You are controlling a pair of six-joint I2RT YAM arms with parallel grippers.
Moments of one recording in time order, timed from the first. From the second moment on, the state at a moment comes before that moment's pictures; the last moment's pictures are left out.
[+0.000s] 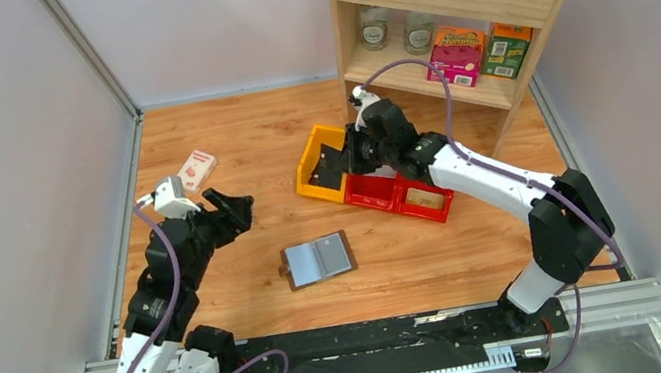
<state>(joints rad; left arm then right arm) -0.39 0.52 0.64 -0.35 -0.12 -0.70 0.65 1.55 1.18 -0.15 -0.15 0.61</state>
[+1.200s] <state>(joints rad) -0.39 0.65 0.68 -0.60 0.07 -0.37 0.59 2.05 1.69 -0.48 0.02 0.40</state>
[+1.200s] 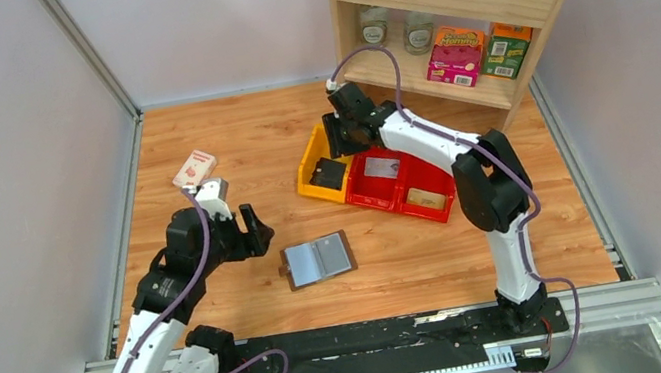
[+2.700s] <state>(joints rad) -0.50 1.24 0.52 -0.32 0.23 -0.62 1.05 1.75 1.08 -0.38 0.18 0.75</state>
